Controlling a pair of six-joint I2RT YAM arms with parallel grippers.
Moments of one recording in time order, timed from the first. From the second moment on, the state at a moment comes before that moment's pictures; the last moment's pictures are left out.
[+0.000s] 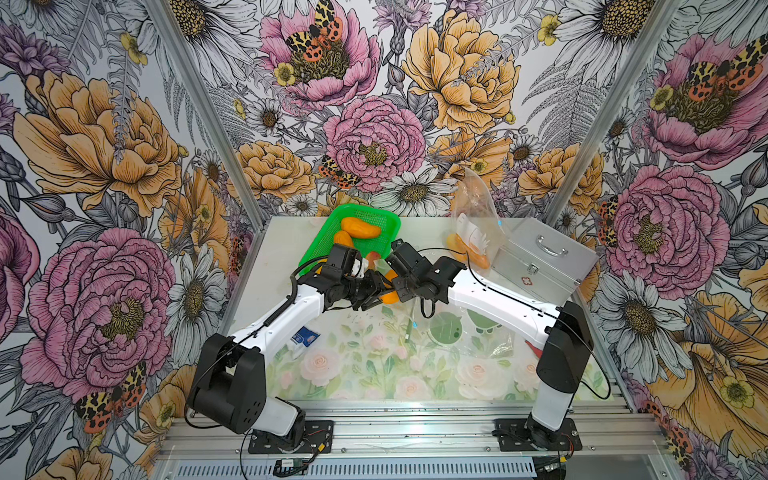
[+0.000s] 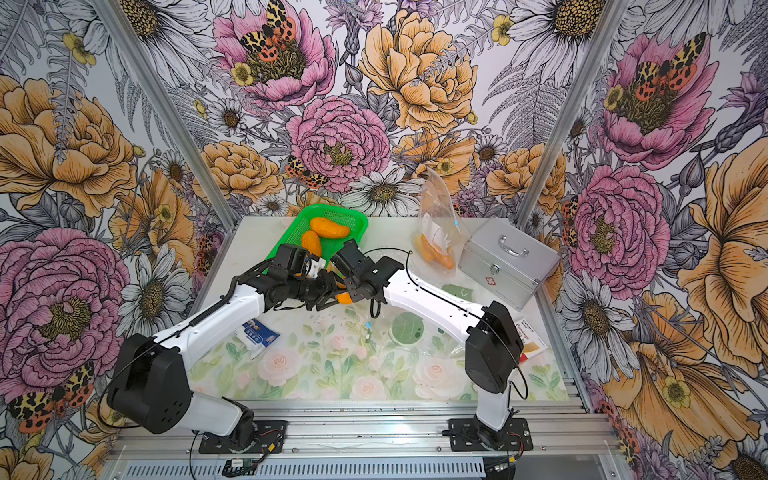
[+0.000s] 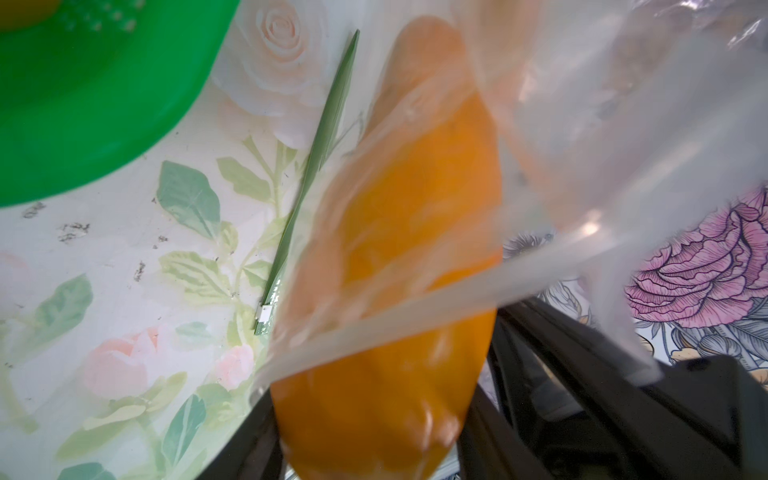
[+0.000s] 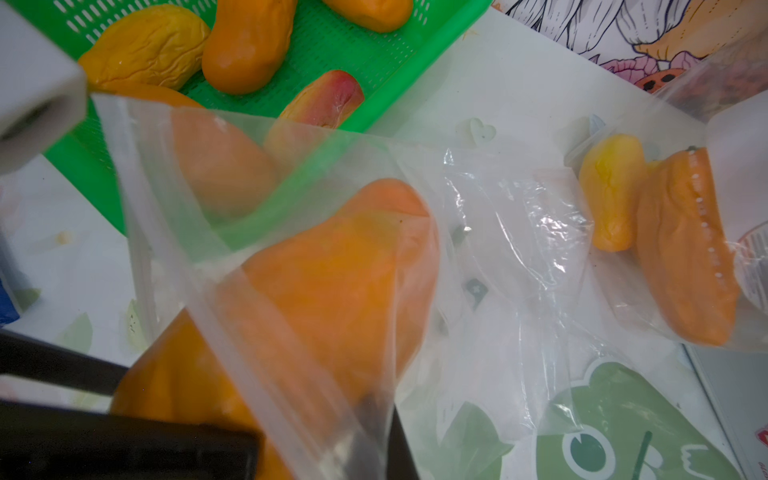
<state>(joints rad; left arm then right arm) -0.43 1.48 1.09 -0.50 0.55 -0.95 0.87 1.82 1.65 -0.84 0.34 0.32</state>
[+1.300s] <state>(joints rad) -0.26 1.32 1.17 -0.37 0.32 -0.84 0.81 1.81 1.66 -0.83 0.28 0.42</state>
